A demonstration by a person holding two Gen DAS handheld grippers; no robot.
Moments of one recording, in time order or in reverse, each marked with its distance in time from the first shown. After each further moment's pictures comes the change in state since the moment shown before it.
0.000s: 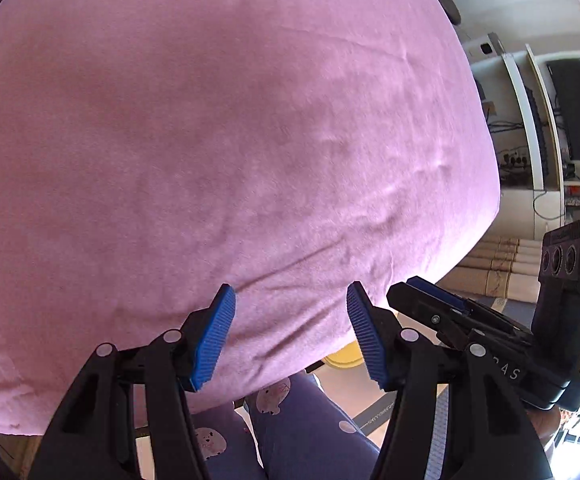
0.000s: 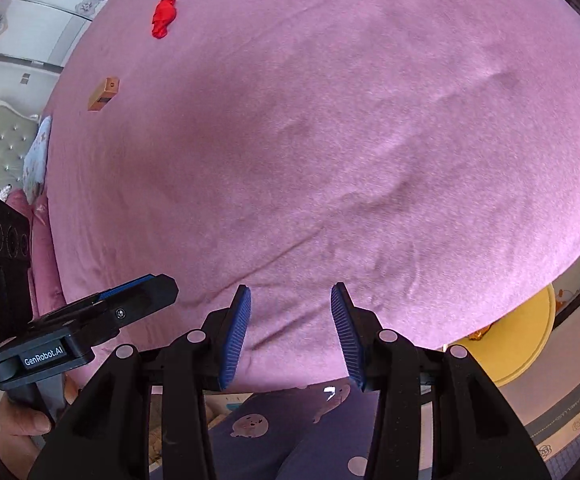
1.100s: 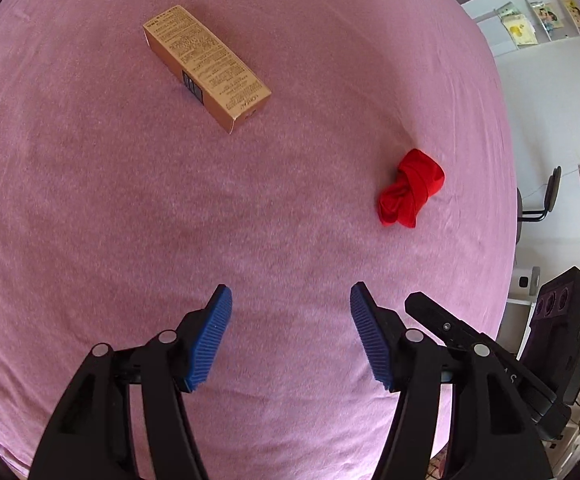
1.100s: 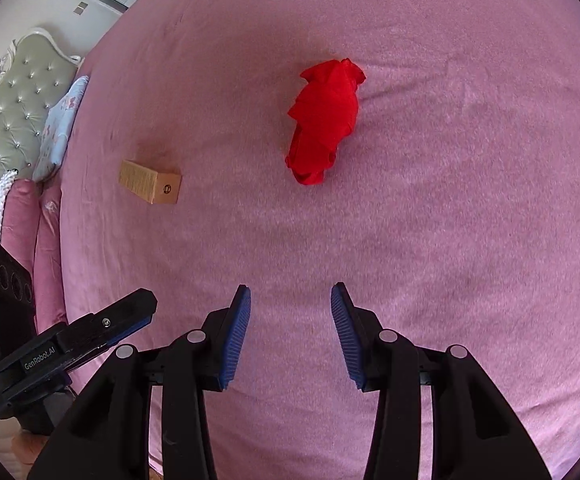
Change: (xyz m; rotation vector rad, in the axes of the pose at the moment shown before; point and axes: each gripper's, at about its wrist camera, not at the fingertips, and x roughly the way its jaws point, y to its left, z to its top) left arm -0.085 0.189 0.270 -0.521 -0.322 -0.011; right arm 0.119 0.196 0.336 -0.298 0.041 0.035
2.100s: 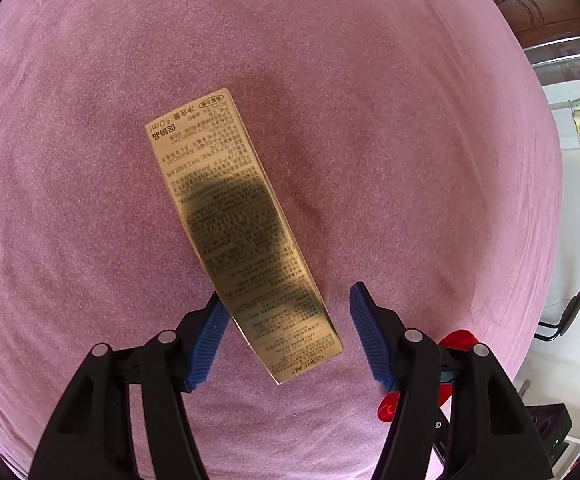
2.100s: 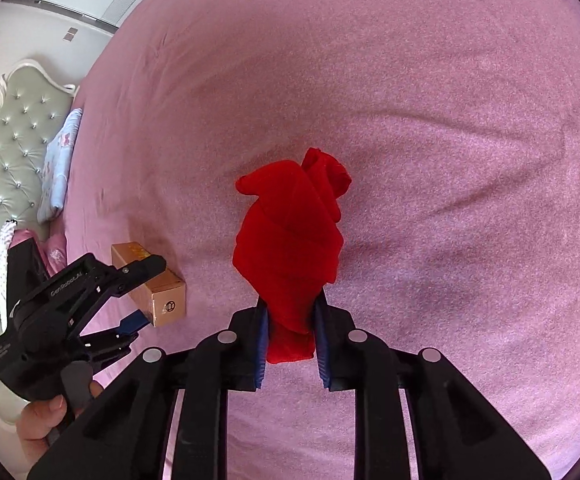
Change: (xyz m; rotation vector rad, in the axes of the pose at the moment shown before) left arm 0.059 0.033 0.119 -0.300 -0.056 0.083; right arm 0.068 0.025 0.068 0.055 -0.004 0.082
